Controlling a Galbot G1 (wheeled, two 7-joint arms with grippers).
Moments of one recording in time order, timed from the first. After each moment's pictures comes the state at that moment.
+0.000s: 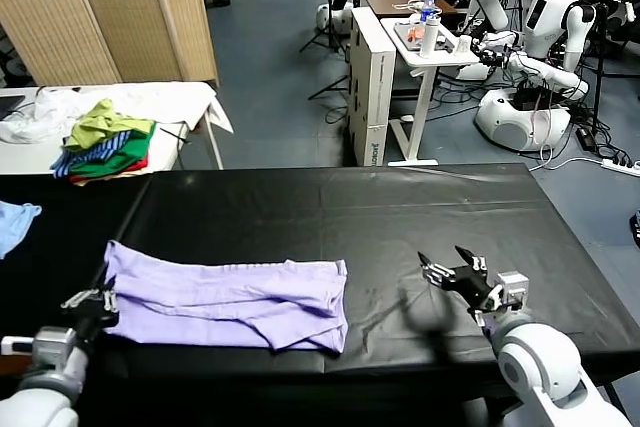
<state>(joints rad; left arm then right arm) 1.70 -1.04 -0.81 -2.23 -0.47 0.47 -0.21 -1.34 1.00 0.51 2.07 0.60 -0.49 0.12</state>
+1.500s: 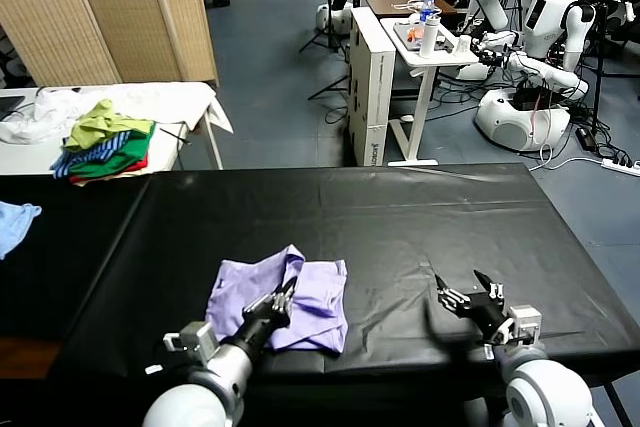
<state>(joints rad) 1.49 -1.33 -0.28 -2.26 -0.65 0.49 -0.22 -1.47 1.08 0.56 2.07 0.49 -0.46 0.12</state>
